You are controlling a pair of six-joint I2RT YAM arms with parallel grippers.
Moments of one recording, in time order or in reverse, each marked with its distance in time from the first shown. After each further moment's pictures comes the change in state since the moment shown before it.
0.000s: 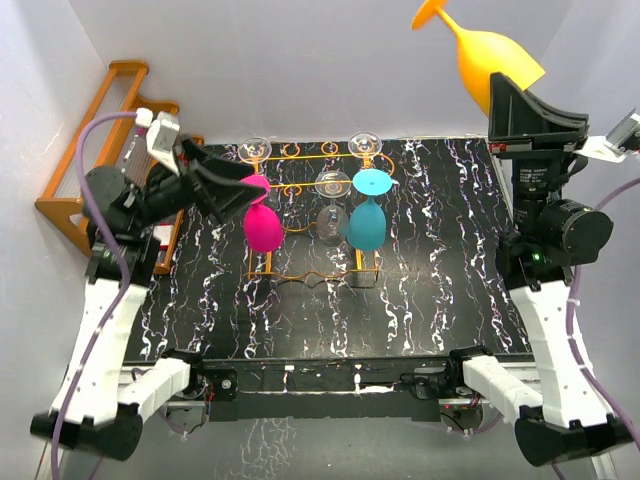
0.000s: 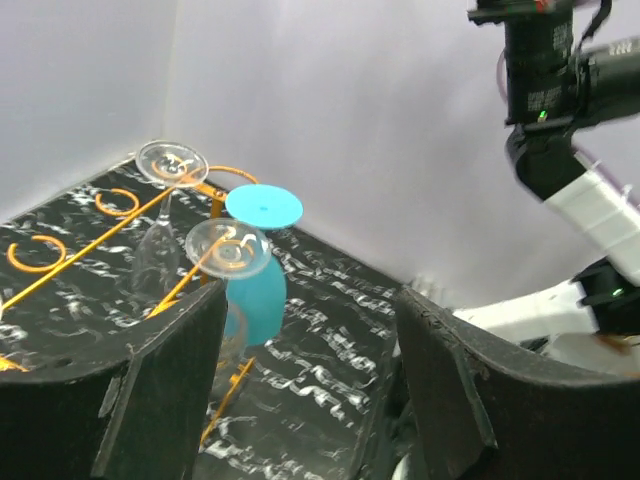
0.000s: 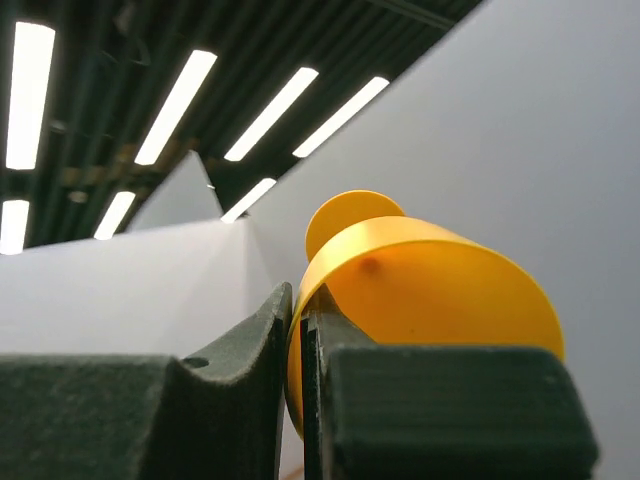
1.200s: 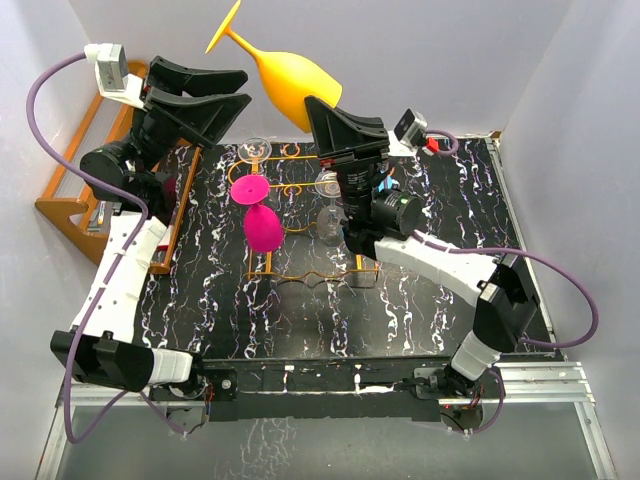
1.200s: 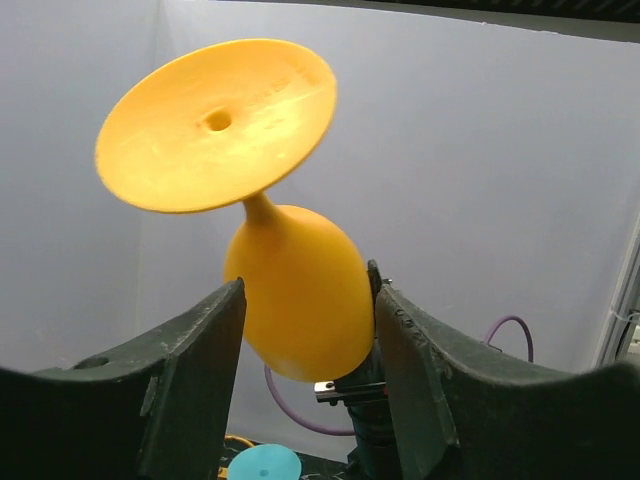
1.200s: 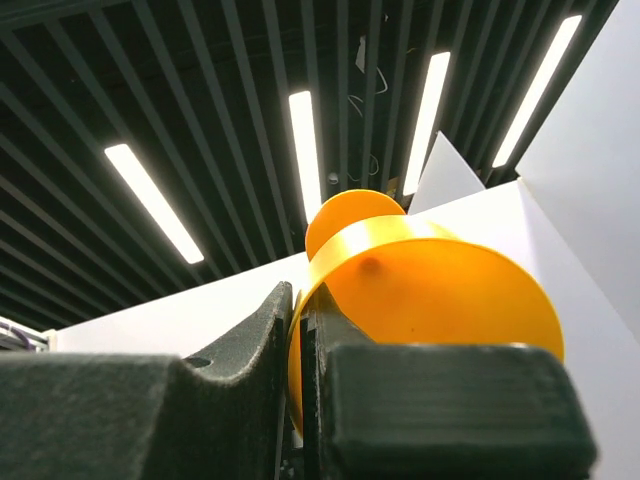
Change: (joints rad) left arm 0.003 0.405 0.225 1.003 -0.148 -0.598; right arm 0.720 0.733 0.186 0.951 0.191 0.037
